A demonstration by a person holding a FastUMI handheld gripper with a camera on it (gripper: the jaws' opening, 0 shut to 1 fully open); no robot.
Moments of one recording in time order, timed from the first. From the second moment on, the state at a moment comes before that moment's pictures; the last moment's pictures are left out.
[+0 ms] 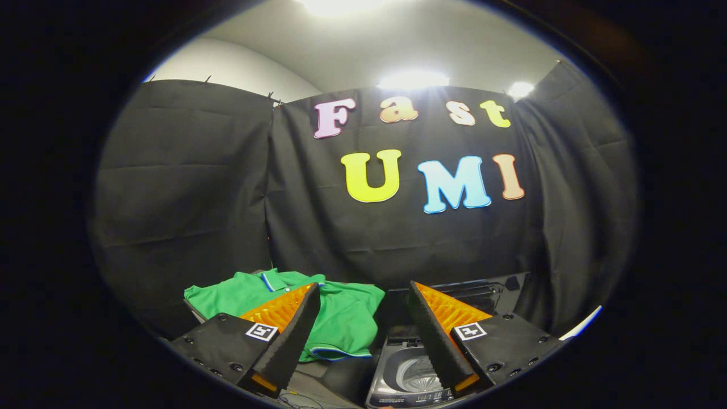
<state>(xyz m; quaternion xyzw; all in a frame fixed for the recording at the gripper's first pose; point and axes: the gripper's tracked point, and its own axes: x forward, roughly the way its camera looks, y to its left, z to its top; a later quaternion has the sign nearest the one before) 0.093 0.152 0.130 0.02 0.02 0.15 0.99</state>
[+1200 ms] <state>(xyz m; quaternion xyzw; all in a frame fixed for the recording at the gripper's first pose) 0.159 0.352 0.057 -0.04 0.19 0.21 0.96</state>
